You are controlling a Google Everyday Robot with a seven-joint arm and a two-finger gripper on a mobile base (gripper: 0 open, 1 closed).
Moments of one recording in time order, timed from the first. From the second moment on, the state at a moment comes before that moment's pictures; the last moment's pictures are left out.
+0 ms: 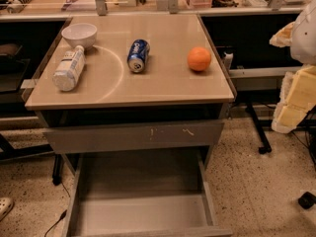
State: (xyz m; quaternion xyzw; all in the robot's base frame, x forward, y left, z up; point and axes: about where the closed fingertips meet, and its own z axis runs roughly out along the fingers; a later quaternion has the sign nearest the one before) arm 0.438 -0.216 0.977 -0.60 0.78 -0.04 0.16
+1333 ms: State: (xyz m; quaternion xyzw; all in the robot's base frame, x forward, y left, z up) arm 0.590 -0.175 0.987 -0.69 0.70 -0.04 0.18
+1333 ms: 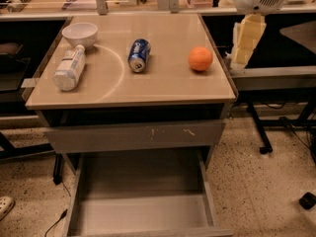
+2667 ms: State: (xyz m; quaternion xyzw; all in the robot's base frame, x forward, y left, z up) arm 0.679 -0.131 0.993 -0.72 0.65 -0.06 0.22
